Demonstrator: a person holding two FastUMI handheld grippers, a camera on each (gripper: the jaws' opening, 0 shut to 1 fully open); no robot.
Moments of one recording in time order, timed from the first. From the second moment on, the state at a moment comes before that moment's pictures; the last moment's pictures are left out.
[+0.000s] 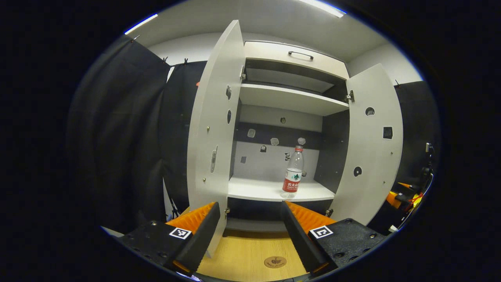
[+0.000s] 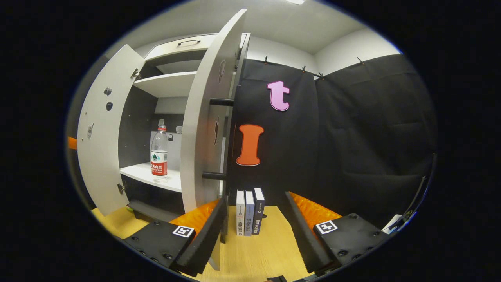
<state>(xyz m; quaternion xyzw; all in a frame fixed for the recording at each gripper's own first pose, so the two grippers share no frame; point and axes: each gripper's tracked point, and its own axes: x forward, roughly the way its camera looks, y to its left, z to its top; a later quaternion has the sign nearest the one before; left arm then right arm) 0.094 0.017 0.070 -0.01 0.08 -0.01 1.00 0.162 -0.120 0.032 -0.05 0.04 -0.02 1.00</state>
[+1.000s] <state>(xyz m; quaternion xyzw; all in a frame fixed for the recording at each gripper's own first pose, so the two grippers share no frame) 0.071 0.029 0.065 -0.03 0.08 0.00 1.00 0.176 -0.013 0.027 -0.04 0.05 0.07 1.00</state>
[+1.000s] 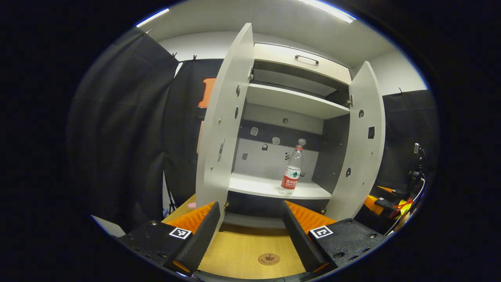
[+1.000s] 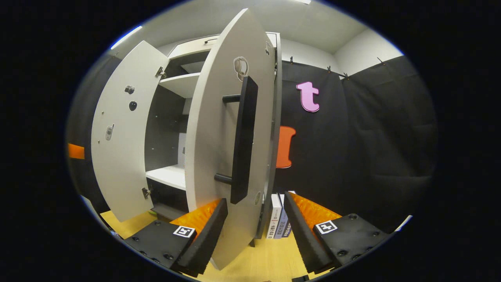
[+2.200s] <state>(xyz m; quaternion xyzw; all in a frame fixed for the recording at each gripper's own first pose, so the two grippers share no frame) 0.078 0.054 0.058 -0.03 0.07 0.02 1.00 0.268 0.072 0.010 -0.02 0.04 0.14 0.99</state>
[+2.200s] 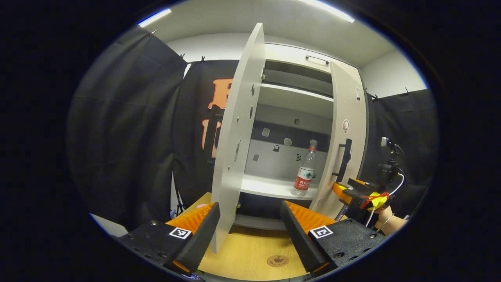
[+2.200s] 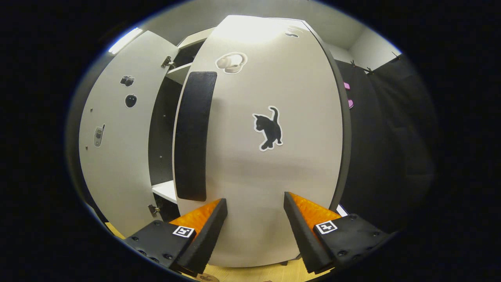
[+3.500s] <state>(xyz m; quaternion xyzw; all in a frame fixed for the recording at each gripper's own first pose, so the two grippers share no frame) 0.089 0.076 0.045 -0.02 0.10 -0.01 1.00 0.217 0.050 0.037 -0.03 0.05 0.08 1.00</state>
